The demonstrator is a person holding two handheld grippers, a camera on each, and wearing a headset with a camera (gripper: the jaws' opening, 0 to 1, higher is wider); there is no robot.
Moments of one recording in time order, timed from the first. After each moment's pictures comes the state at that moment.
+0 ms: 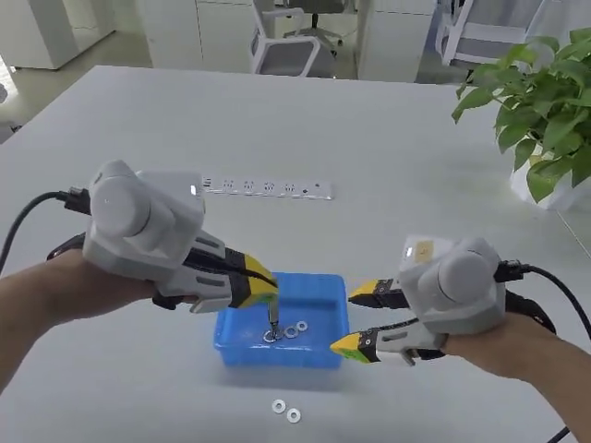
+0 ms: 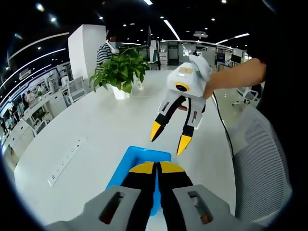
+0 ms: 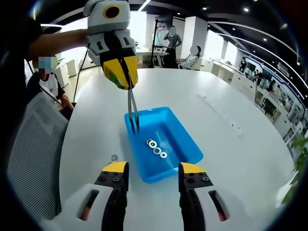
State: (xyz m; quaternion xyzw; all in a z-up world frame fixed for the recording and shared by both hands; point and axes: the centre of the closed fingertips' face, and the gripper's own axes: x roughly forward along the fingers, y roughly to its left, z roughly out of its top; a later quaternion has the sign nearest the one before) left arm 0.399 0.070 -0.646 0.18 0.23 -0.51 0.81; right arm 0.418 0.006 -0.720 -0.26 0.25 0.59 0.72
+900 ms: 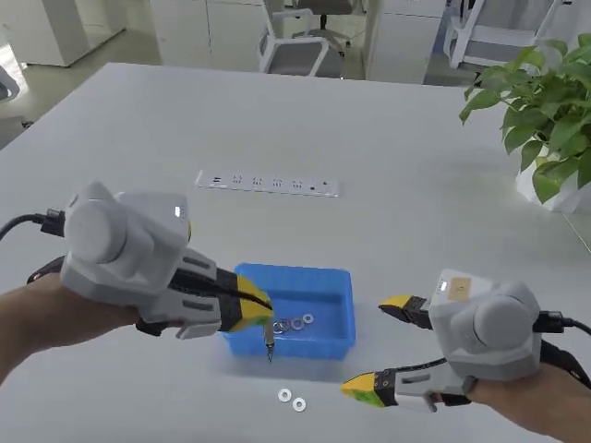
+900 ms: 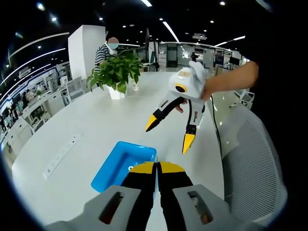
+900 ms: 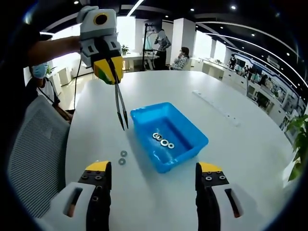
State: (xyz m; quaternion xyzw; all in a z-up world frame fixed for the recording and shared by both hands) left arm 0.359 0.069 -0.649 0.17 0.22 -0.52 0.81; right arm 0.391 -0.011 -0.726 -0.22 0.24 0.56 0.76
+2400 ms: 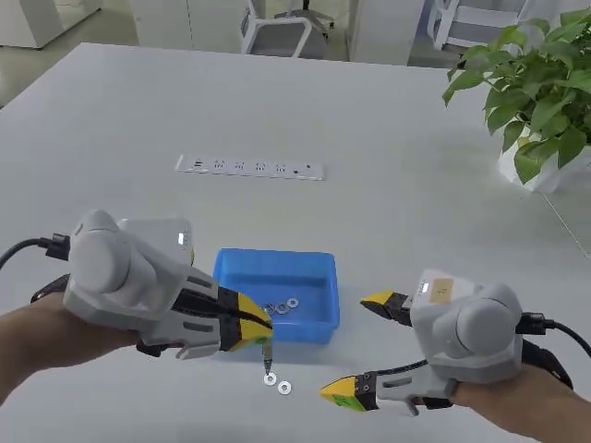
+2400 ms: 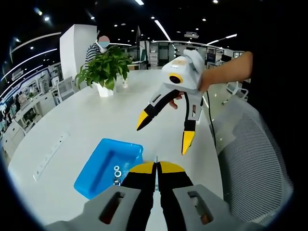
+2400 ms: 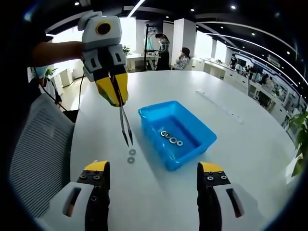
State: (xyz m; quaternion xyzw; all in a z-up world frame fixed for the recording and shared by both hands) left arm 0.346 0.046 -0.680 0.17 0.22 -0.55 0.78; right arm 0.372 -0.010 -0.733 -0.21 0.25 0.57 0.75
